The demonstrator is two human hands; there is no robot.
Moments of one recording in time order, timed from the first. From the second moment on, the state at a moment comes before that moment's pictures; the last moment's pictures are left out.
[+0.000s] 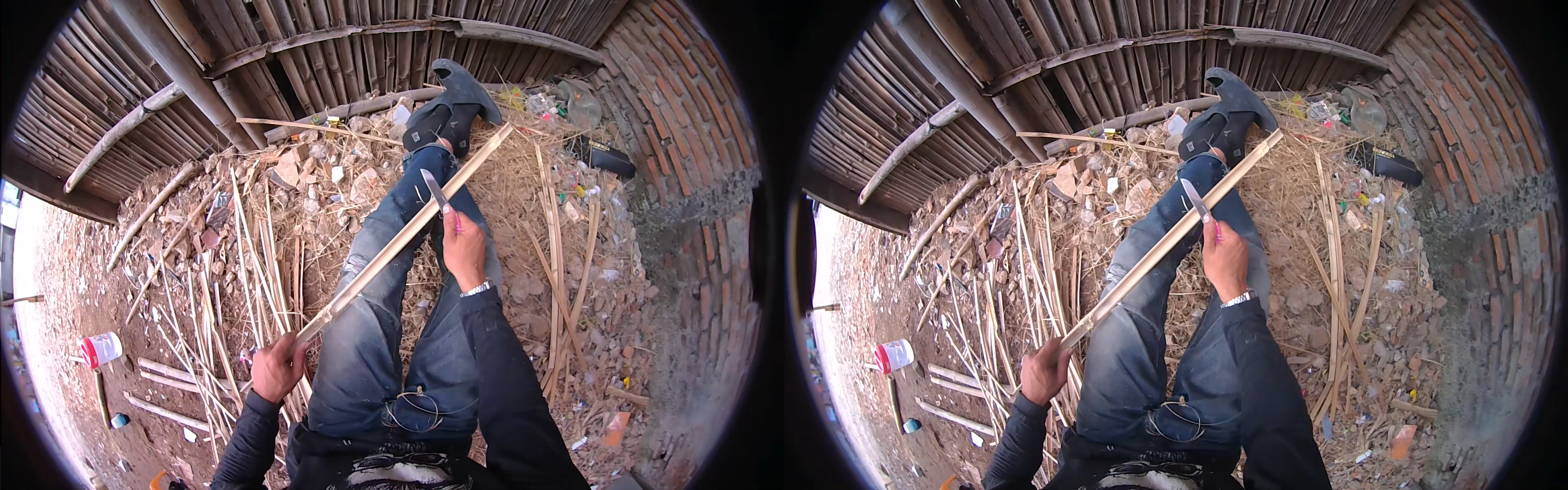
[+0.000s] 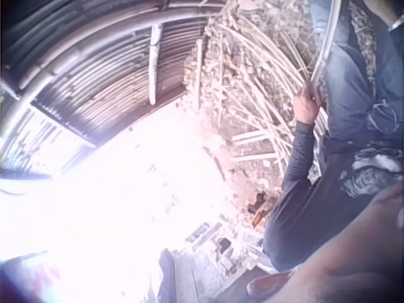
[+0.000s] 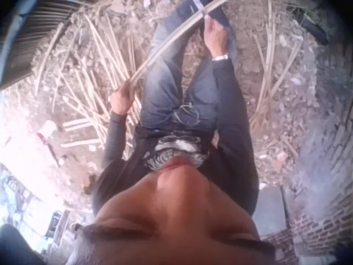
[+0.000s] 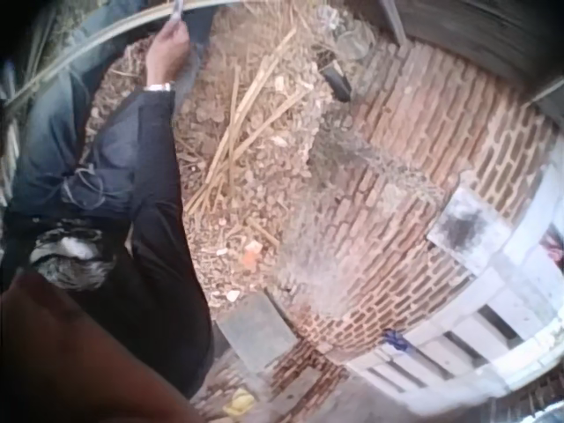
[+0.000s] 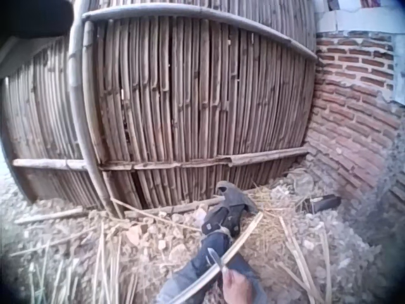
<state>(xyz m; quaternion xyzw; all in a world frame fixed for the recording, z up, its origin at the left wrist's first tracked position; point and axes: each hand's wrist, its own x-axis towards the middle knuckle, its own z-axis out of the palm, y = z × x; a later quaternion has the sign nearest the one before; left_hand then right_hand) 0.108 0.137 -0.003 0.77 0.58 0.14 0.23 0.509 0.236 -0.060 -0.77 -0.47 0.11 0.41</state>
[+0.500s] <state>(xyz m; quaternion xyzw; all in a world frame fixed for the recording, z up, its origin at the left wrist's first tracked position) 0.066 0.140 -0.002 0.71 0.62 0.03 0.32 0.504 0.237 -0.073 -0.77 -0.46 0.14 0.42</state>
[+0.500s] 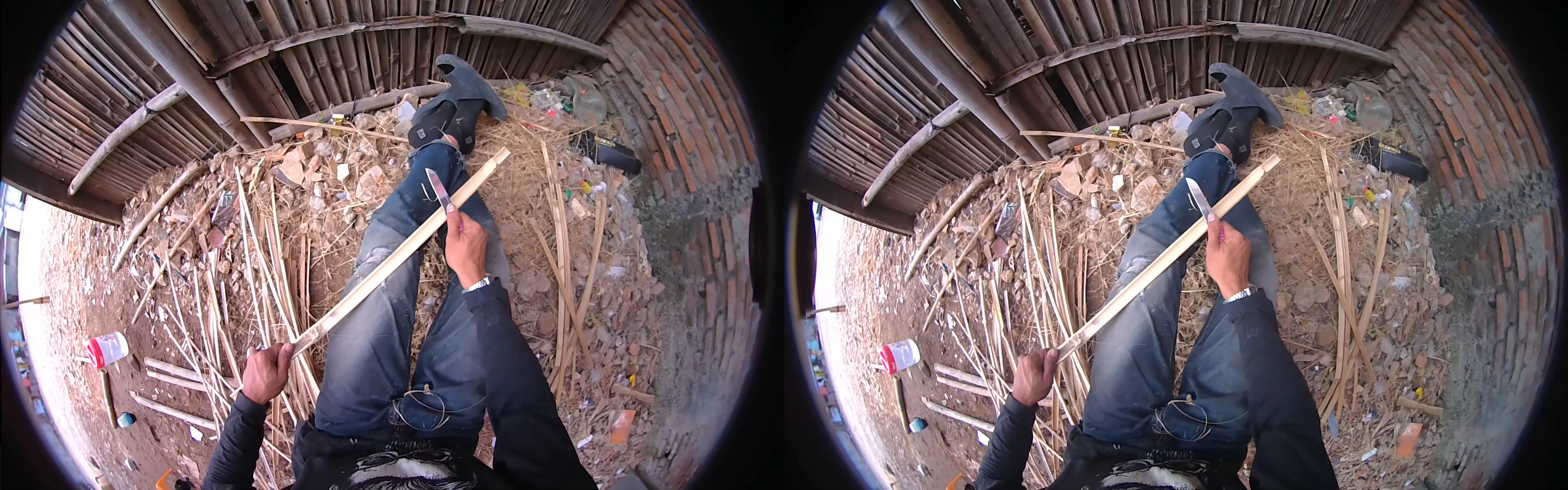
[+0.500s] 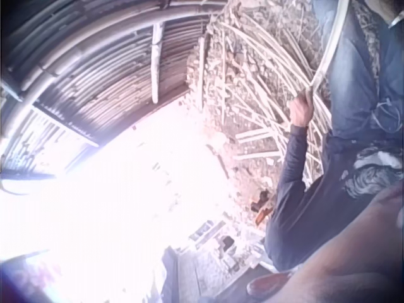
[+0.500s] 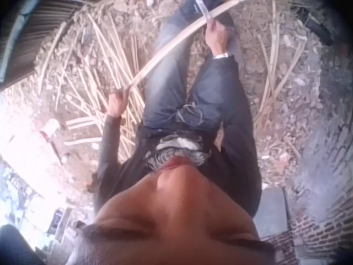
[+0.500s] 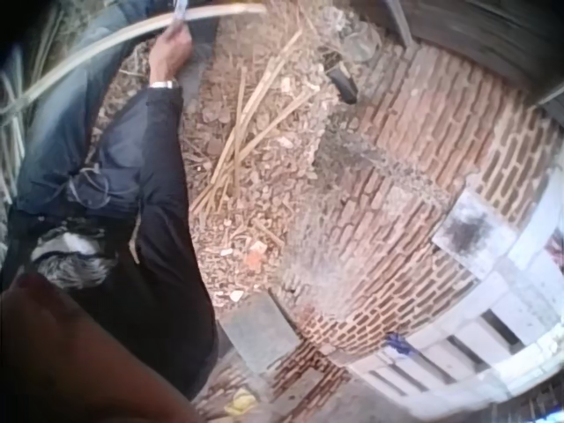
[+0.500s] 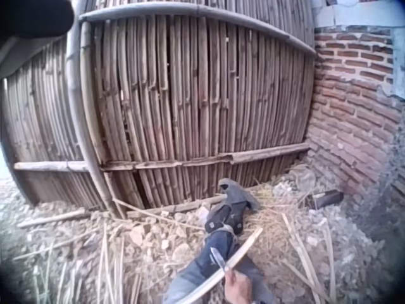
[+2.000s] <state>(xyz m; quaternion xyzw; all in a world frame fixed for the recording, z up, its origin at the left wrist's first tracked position) 0.105 0.156 -0.007 0.32 0.60 -0.01 0.74 0.433 0.147 -0.047 -0.68 -0.56 0.31 0.36</state>
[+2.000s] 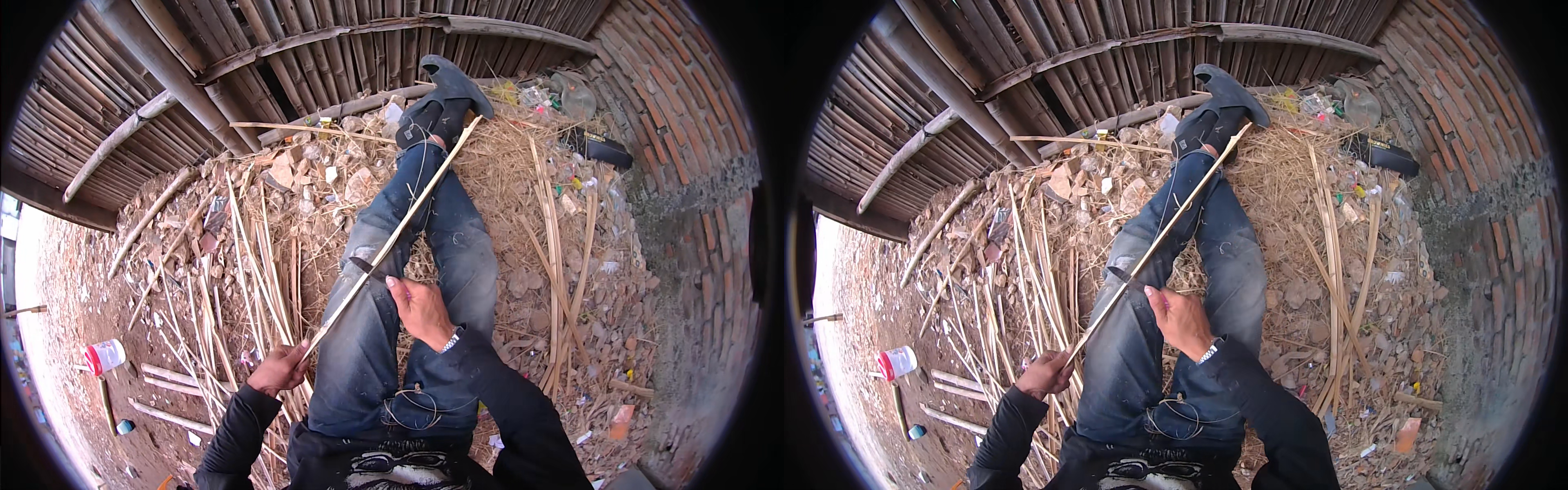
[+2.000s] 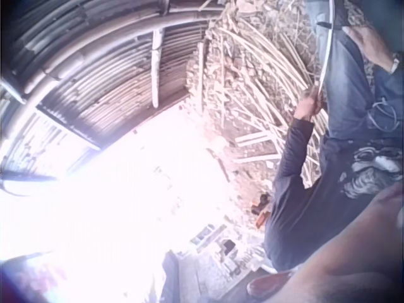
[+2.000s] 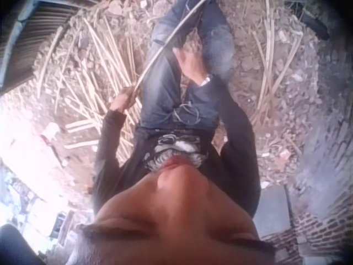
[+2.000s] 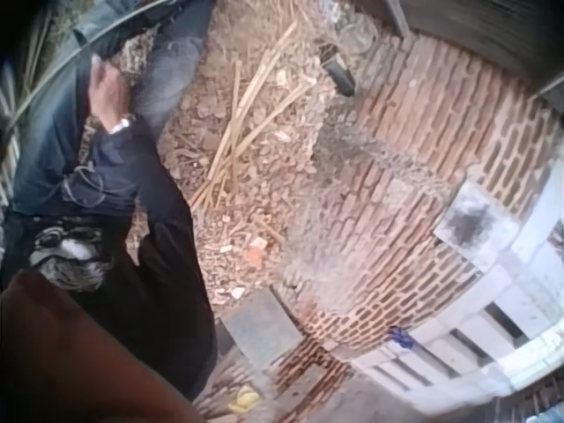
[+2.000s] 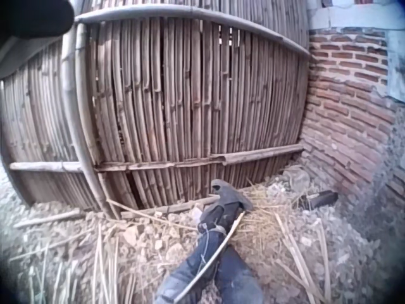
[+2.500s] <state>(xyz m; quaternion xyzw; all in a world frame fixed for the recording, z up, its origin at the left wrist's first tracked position) 0.051 0.128 -0.032 0.40 0.60 0.02 0.70 0.484 0.207 -0.034 -0.72 -0.52 0.24 0.38</state>
